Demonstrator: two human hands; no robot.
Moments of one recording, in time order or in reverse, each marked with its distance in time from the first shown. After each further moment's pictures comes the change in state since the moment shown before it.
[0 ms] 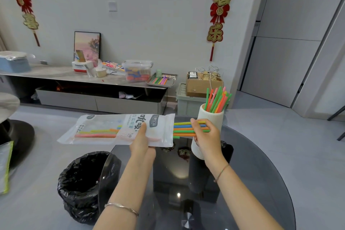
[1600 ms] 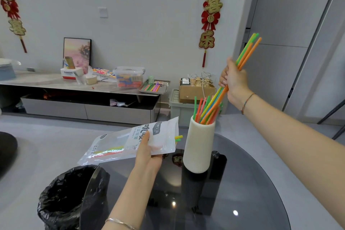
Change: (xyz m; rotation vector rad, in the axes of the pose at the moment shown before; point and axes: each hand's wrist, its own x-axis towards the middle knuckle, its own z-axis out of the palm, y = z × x) left_hand -0.001 -0.027 0.031 -0.120 -0.081 -0.155; right_hand 0.150 -0.129 -0.048 0.282 0.090 -0.076
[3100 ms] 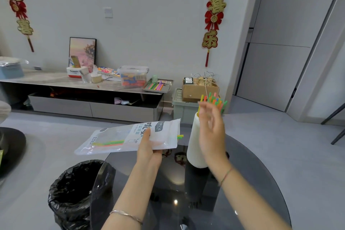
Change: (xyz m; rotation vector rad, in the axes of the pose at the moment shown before) left_hand -0.009 0.011 -0.007 0.057 -0.018 0.023; right_hand -0.159 0.069 0.006 -0.333 -0.090 -0.314
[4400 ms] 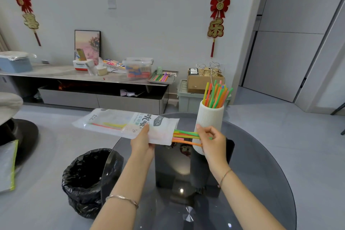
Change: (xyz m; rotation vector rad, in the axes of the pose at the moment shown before) left_hand 0.009 0.015 -0.032 0.221 0.086 0.178; right_hand -0.041 0.066 -0.006 0.045 0.002 0.426
